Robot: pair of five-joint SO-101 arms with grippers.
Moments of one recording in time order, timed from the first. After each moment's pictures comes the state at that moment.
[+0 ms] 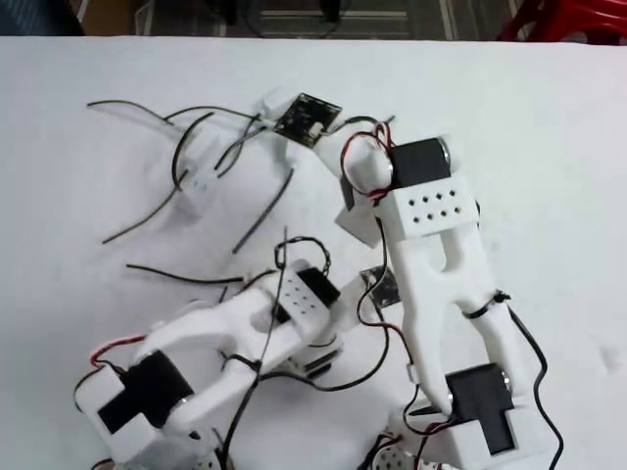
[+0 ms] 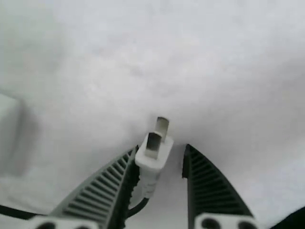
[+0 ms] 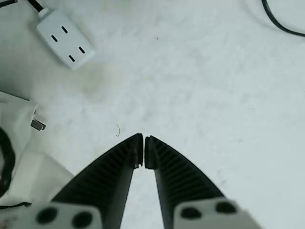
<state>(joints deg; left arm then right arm) 43.7 -0.5 39.6 67.8 -11.3 -17.8 -7.7 -4.0 93.5 41.8</state>
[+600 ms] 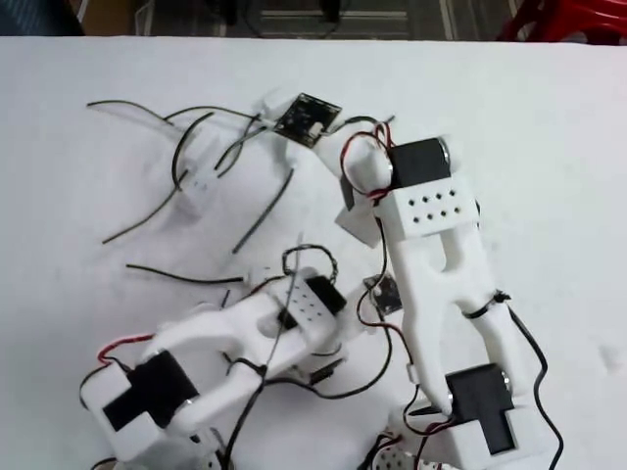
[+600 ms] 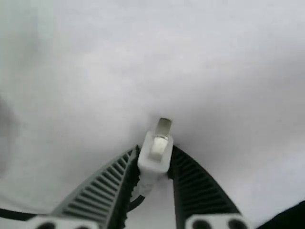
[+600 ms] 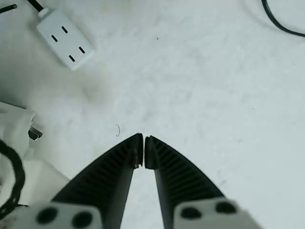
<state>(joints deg) 46.2 1.7 39.5 67.9 -7.7 -17.8 -7.7 -4.0 93.5 41.8</state>
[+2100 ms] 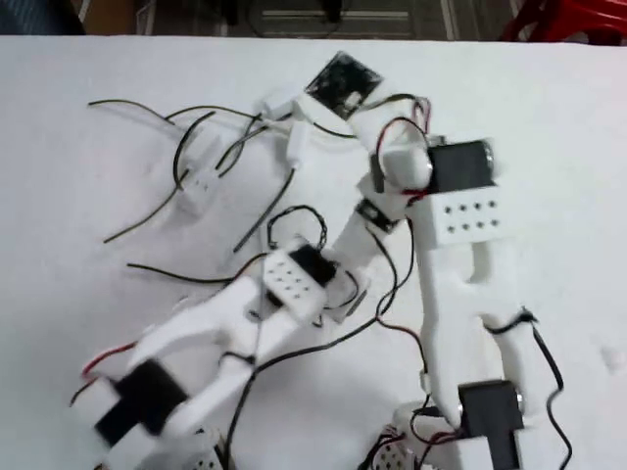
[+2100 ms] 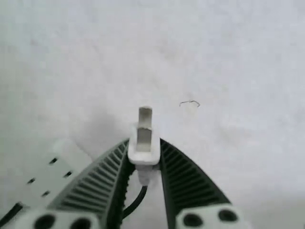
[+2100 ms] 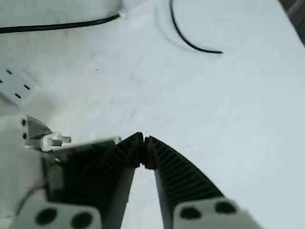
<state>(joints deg) 37.1 -8.0 35.6 48.7 5.9 -9.7 -9.1 -5.1 86.5 41.5</state>
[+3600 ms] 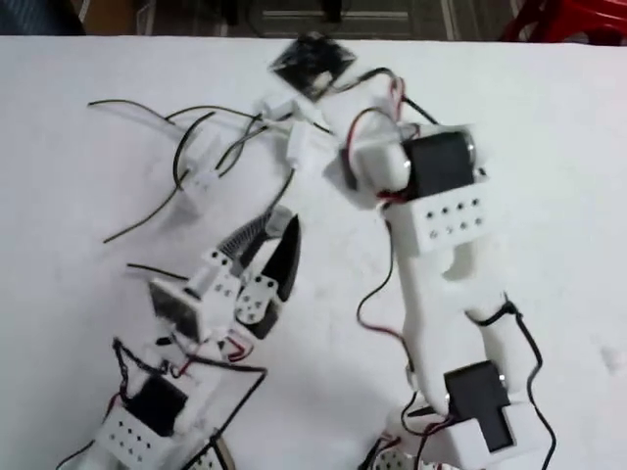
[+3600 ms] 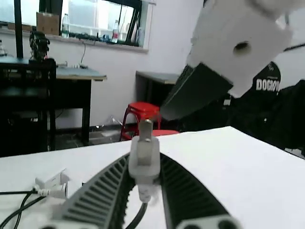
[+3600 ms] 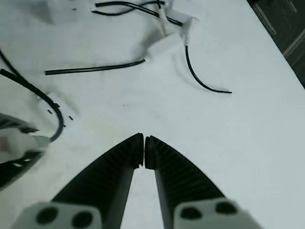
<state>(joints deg) 28.2 -103.0 97.1 9.5 7.2 -23.9 -7.4 -26.5 96.4 34.9</state>
